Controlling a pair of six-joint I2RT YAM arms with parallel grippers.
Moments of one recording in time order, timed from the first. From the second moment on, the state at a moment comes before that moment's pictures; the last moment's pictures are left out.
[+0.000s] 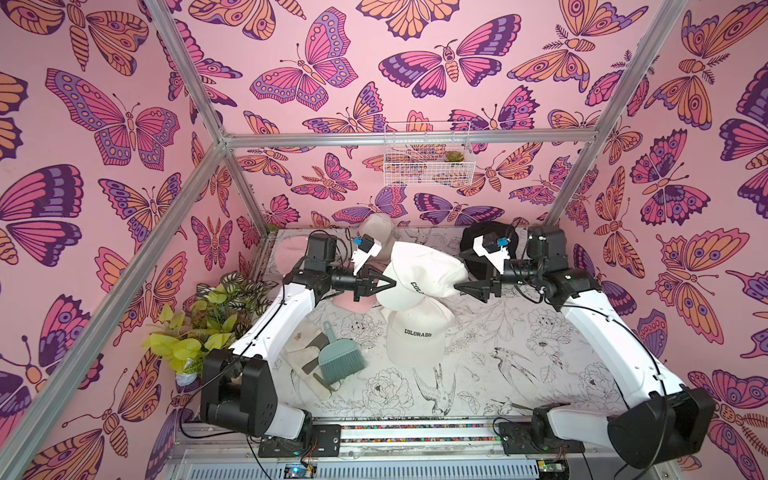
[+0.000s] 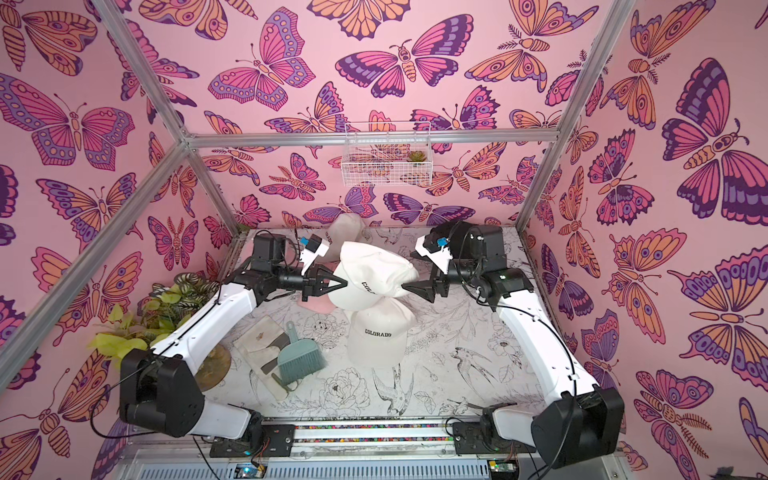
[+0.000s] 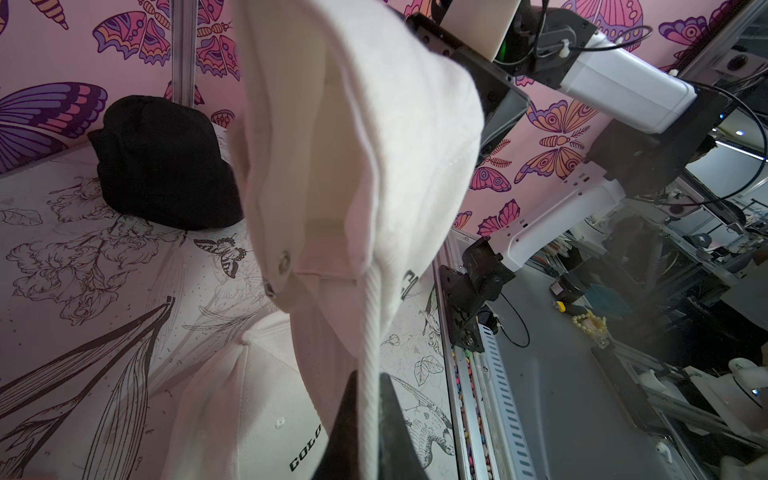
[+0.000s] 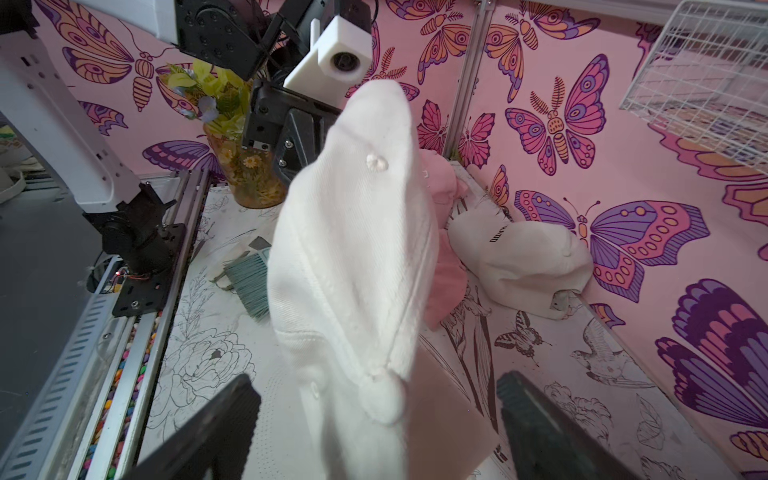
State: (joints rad) left arm -0.24 1.46 1.17 -0.38 1.27 0.26; right arm 0.23 1.30 1.23 -0.51 -1.00 -0.57
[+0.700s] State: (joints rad) left arm -0.24 1.49 1.19 -0.45 1.22 0.34; right arm 0.38 1.39 1.31 -0.55 -0.99 -0.62
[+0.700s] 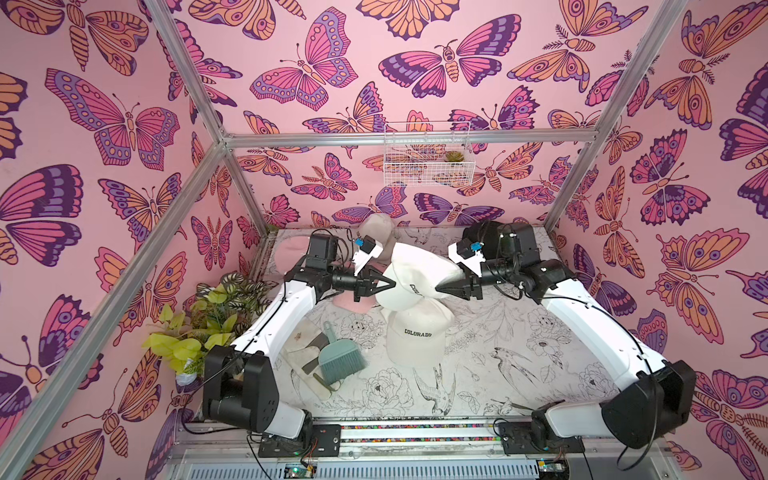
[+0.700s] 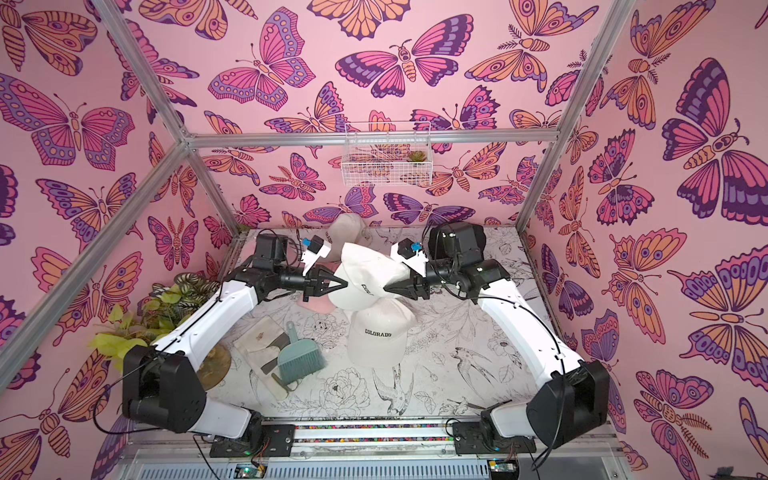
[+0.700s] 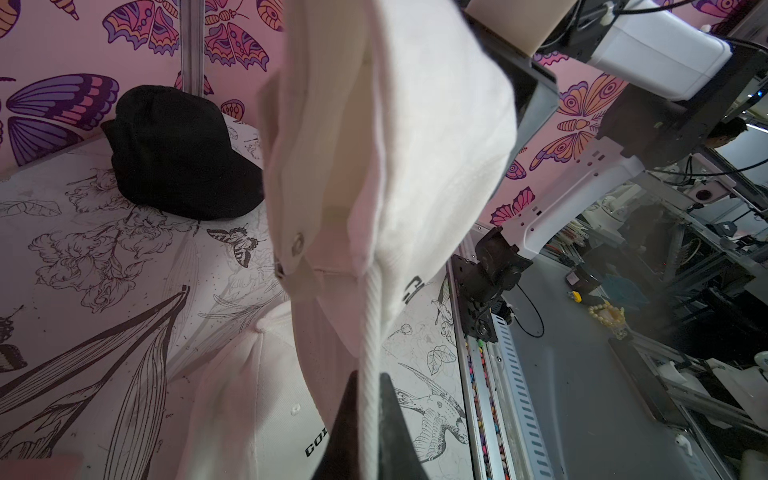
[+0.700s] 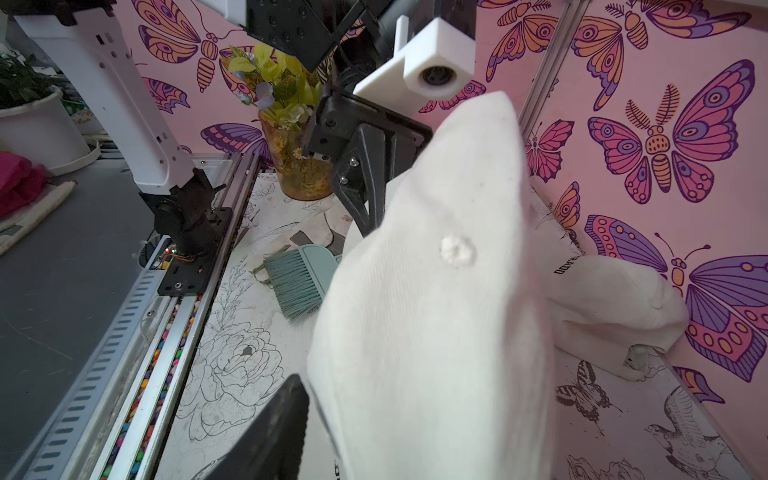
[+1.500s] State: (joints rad) left arm -0.22 1.61 1.28 -0.48 1.16 0.39; right arm 0.41 1.49 1.49 -1.02 -0.87 -0.87
